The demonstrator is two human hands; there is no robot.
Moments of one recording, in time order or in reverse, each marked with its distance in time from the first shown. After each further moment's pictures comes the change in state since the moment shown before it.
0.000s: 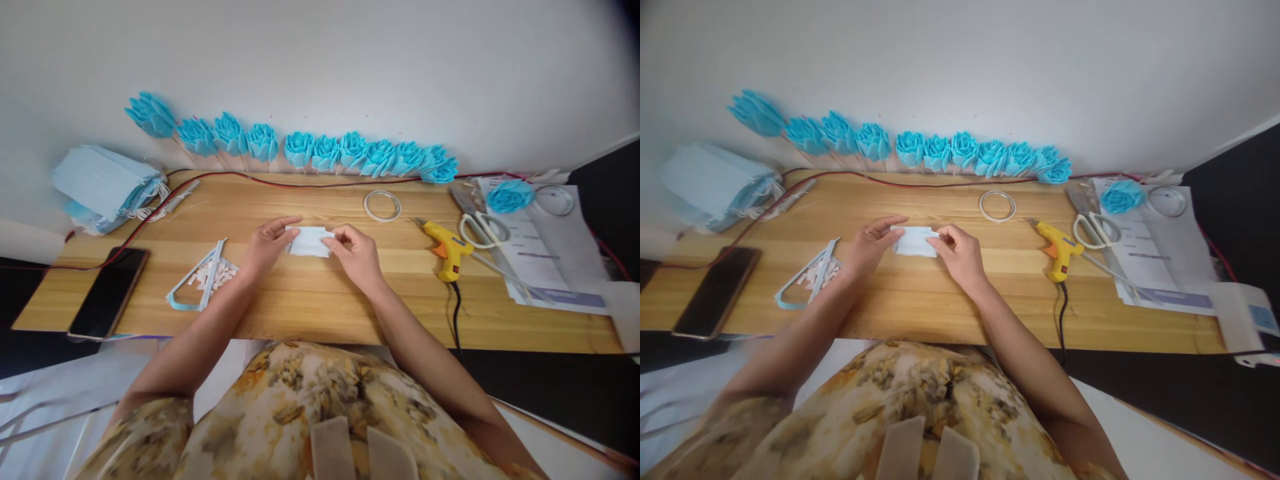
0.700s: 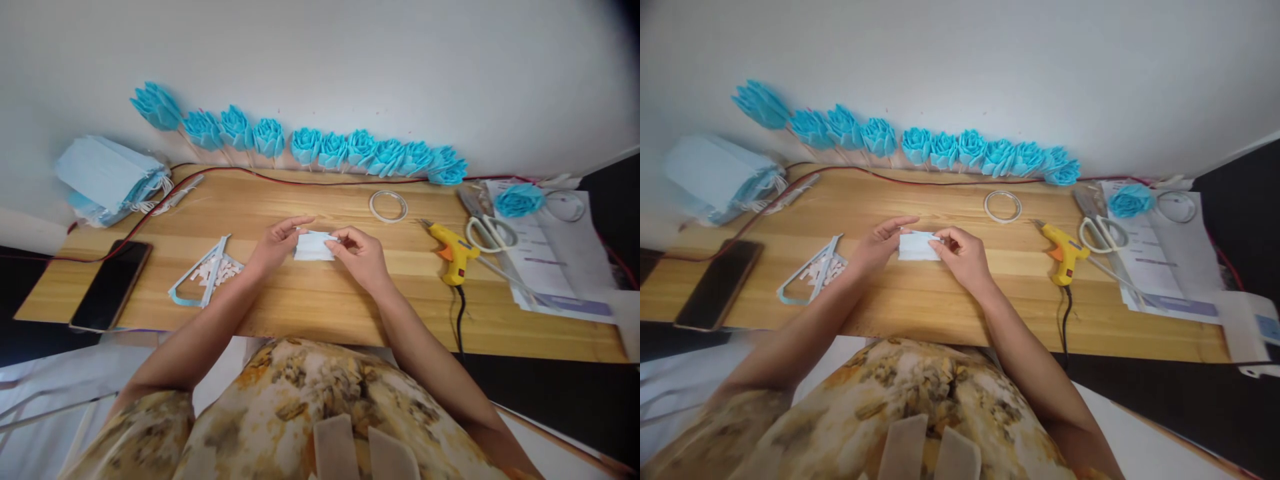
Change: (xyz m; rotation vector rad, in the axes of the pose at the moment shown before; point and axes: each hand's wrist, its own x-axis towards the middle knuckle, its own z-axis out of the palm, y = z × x) left_hand -0.005 0.001 0.004 -0.058 -0.128 -0.046; right_hand -0.002 -0.005 -0.003 0.008 -0.055 -0.019
